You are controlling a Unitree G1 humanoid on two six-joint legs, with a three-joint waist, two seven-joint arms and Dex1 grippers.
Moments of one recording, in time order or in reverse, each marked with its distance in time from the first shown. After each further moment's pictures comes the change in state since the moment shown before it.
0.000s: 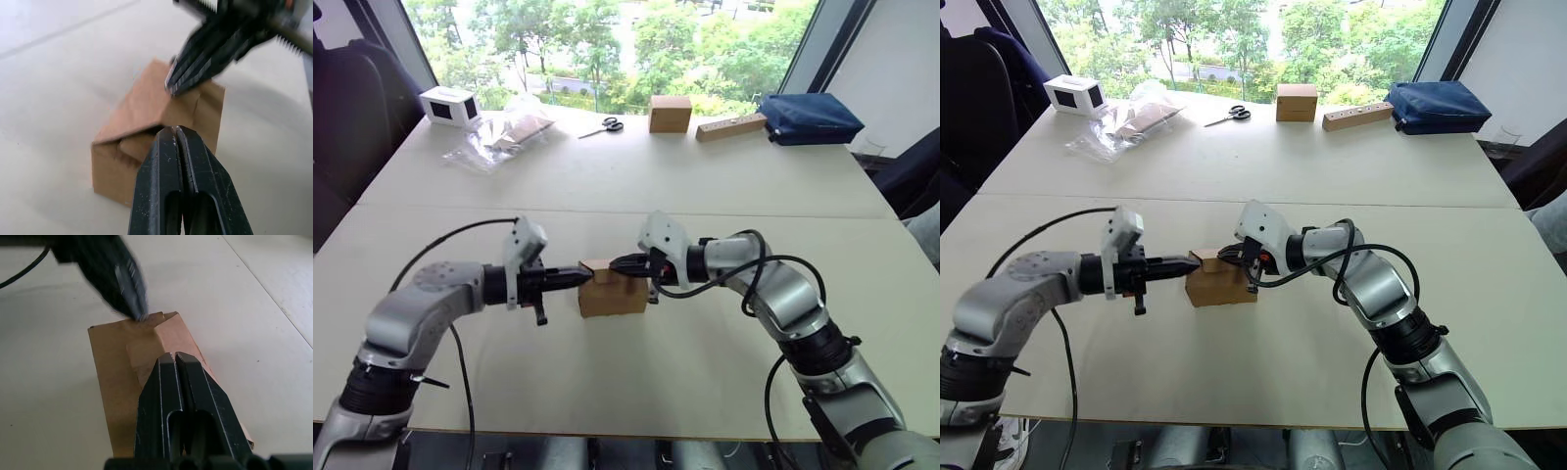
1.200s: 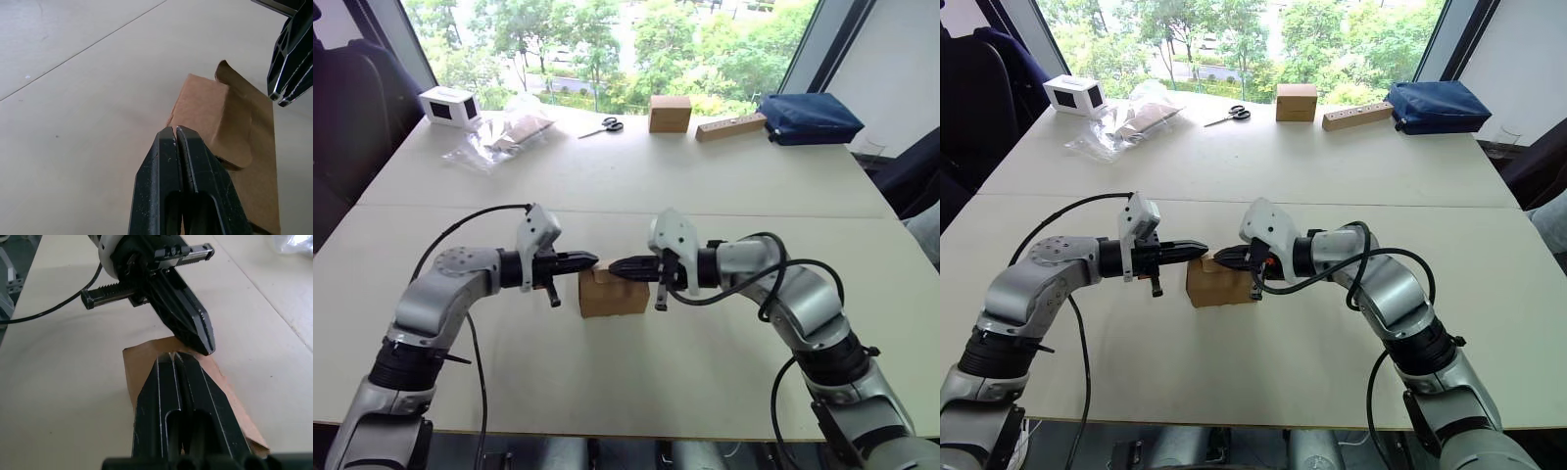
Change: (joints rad) left arm -0.016 -0.057 -0.146 0.107 0.222 -0.160 -0.013; right arm 0.045 -0.040 -0.040 -0.136 0.113 0.066 0.007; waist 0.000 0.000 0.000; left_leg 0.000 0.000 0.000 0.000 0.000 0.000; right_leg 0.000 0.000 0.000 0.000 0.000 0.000
